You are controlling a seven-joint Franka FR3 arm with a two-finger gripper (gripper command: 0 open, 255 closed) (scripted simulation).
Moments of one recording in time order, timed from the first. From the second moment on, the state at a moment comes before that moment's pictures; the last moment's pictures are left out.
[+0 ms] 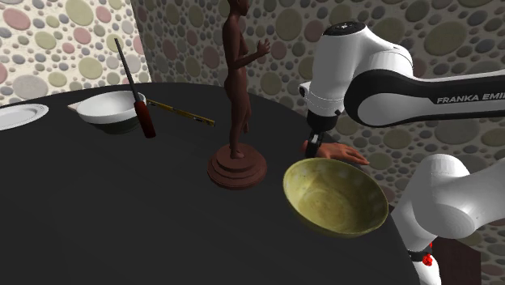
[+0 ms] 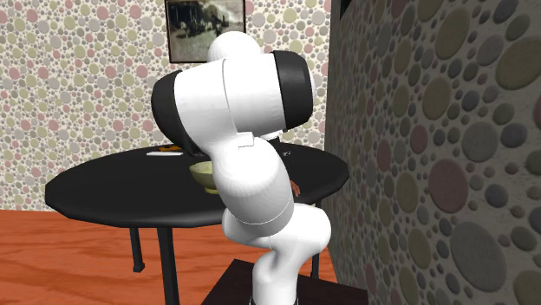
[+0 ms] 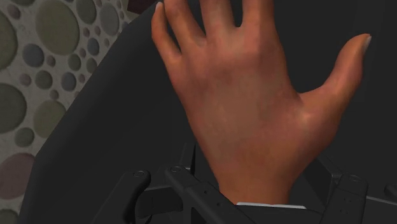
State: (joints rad) arm 0.10 -0.78 0.26 -2.59 -0.03 1.82 0.02
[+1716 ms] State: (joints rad) arm 0.07 -0.74 0.24 -2.23 -0.06 1.51 -0.03
